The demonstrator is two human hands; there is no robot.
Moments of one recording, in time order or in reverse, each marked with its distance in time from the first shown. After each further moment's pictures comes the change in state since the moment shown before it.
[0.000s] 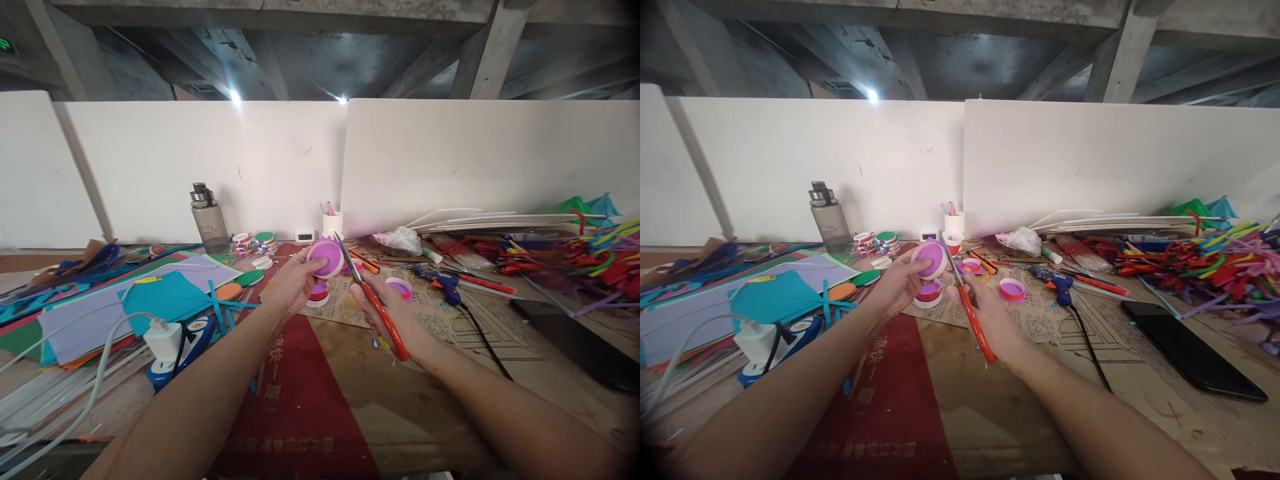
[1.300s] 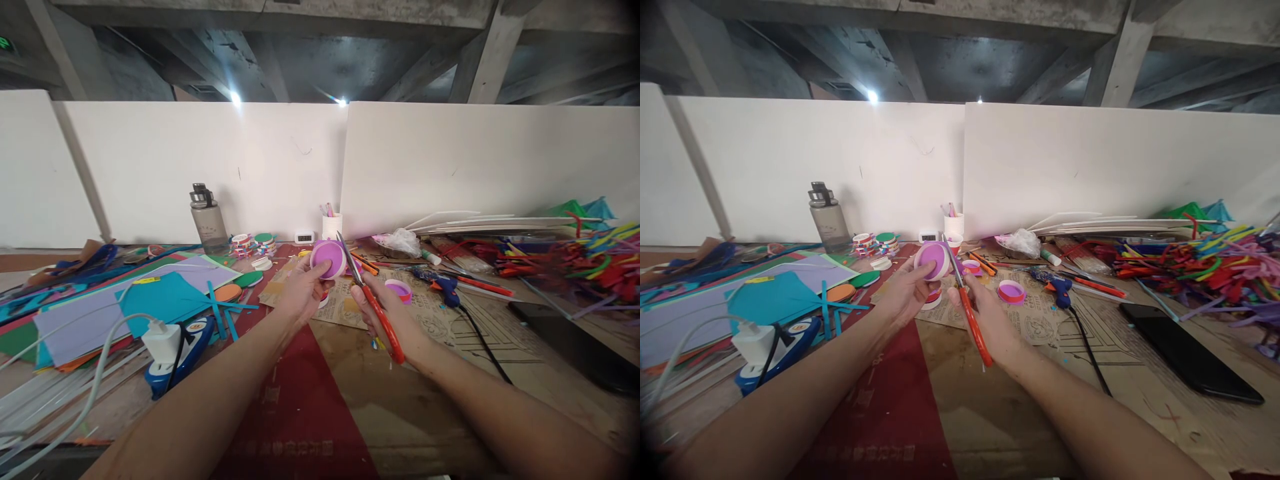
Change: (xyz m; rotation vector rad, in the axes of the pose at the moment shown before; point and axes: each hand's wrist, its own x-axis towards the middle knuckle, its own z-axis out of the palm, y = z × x) left_hand -0.008 -0.013 0.014 -0.067 0.076 0.041; right_hand 0.001 -0.001 0.000 -0.007 -0.025 -0.013
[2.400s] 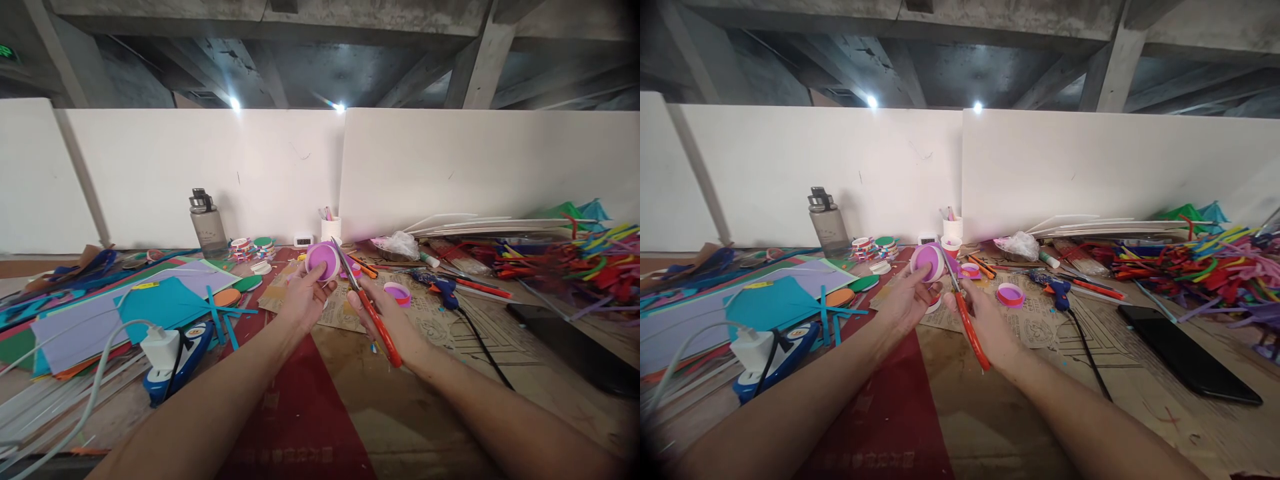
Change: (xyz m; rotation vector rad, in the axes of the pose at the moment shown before) left_hand -0.003 -0.005 0.006 -0.189 0.113 -0.002; right_hand 0.000 -0.003 0.003 -0.026 0.041 -0.064
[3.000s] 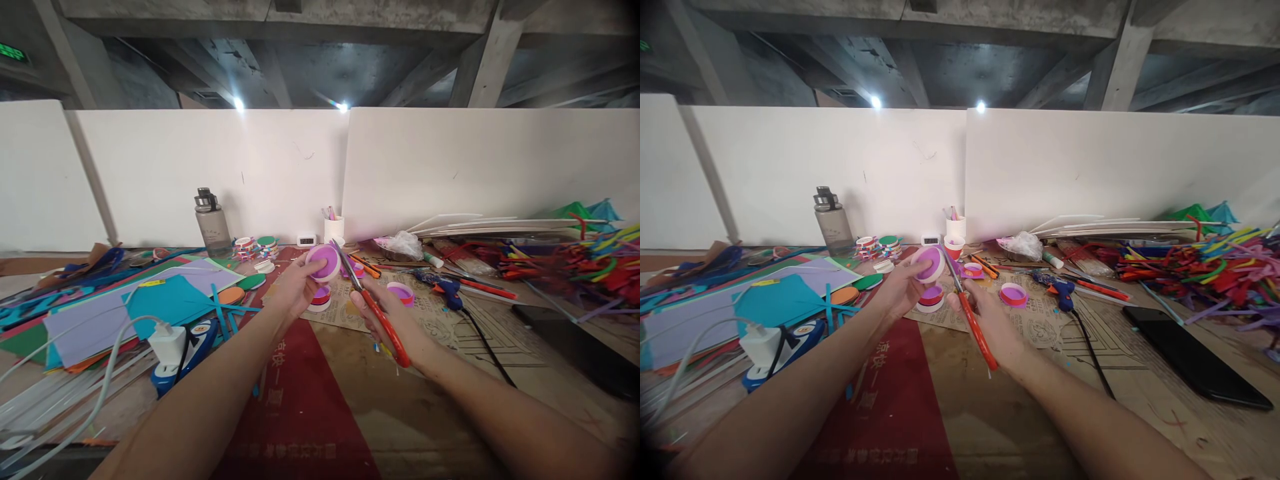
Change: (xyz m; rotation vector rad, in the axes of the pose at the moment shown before) left_hand 0.016 0.021 -0.014 0.160 -0.118 -0.059; right_hand -0.001 -0.003 -0.003 0.035 -0.041 0.058
